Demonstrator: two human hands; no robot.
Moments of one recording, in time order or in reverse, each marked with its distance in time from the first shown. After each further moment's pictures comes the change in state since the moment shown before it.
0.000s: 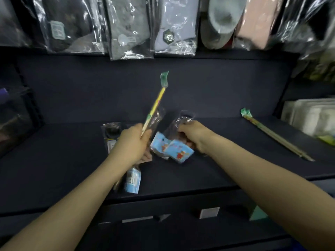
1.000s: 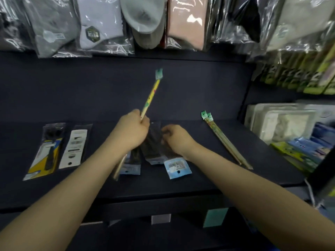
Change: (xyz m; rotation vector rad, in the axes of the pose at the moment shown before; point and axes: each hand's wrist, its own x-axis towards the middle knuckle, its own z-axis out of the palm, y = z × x) left_hand 0.031 0.114 0.124 0.194 0.089 0.027; right_hand 0.006 0.051 -0.130 -0.428 -0.029 -0.281
